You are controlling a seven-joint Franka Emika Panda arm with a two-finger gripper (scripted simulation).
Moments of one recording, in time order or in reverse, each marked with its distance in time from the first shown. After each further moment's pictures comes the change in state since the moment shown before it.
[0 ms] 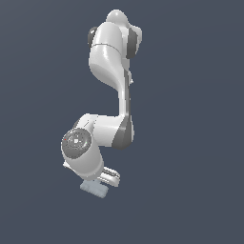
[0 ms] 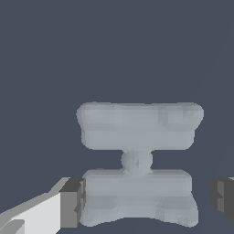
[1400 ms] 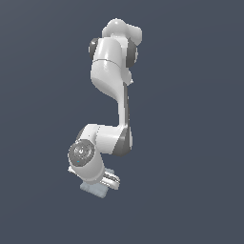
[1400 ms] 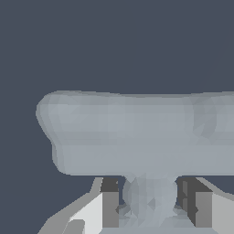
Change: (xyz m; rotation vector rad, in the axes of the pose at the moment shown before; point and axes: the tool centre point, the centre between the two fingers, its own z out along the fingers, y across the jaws) arm 0.001 0.001 0.052 0.000 -0.001 0.004
